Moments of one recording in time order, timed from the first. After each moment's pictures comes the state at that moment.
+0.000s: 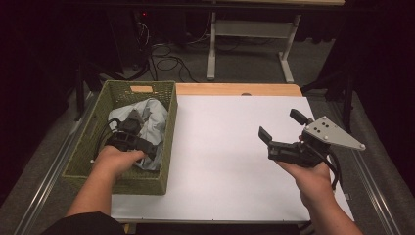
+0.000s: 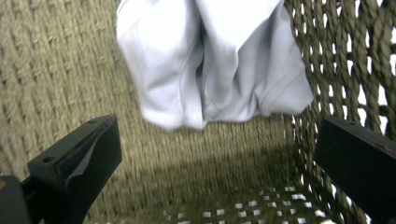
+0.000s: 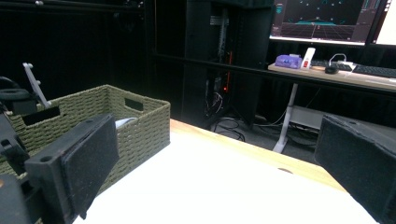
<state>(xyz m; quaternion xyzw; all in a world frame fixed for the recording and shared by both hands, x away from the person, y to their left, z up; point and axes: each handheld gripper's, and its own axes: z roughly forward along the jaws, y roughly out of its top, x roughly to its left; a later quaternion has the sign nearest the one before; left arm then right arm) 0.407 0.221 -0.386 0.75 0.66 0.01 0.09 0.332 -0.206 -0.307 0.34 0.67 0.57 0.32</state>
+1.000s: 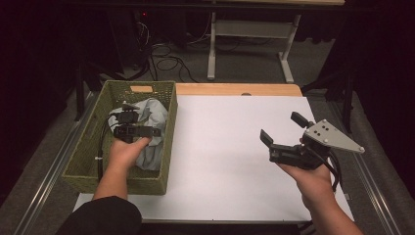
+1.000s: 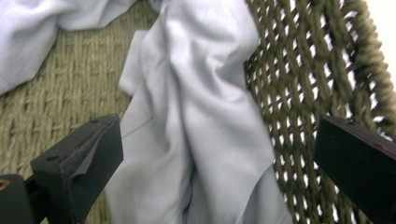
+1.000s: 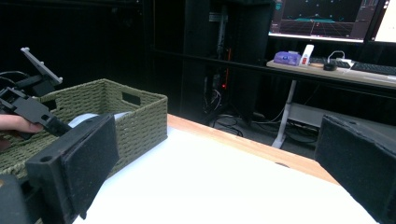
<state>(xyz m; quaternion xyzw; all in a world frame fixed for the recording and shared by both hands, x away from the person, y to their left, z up) 0.437 0.235 -0.407 0.68 0.67 0.09 0.29 0.332 -0.212 -0.316 0.34 0.68 0.57 0.32</state>
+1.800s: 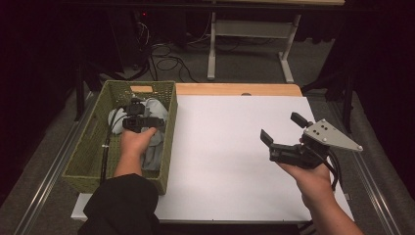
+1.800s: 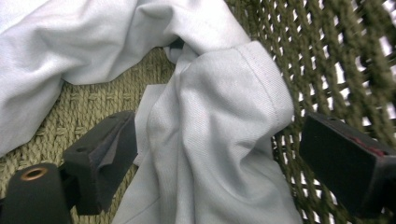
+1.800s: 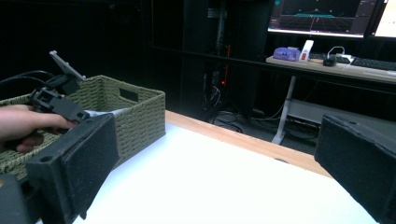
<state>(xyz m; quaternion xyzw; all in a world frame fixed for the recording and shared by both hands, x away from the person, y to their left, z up) 0.481 0.226 -0.428 0.66 0.68 0.14 0.29 0.337 -0.213 -0.320 0.35 0.68 0.56 0.32</state>
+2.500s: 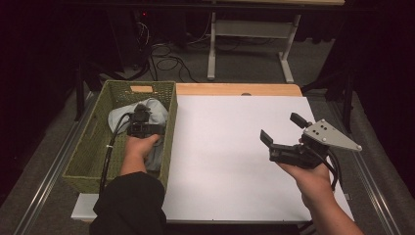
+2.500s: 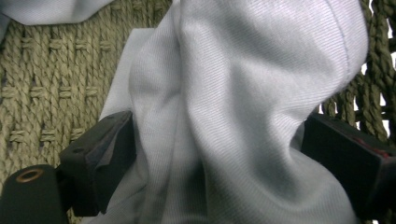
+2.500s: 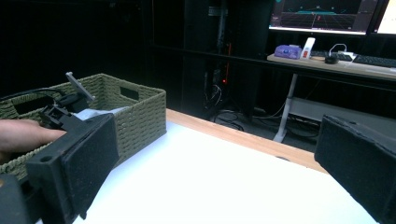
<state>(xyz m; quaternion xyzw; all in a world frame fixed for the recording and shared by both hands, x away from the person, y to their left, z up) 0.487 0.223 -0.462 0.67 0.70 0.09 0.24 0.338 -0.214 -0.322 0.35 0.68 0.56 0.32</state>
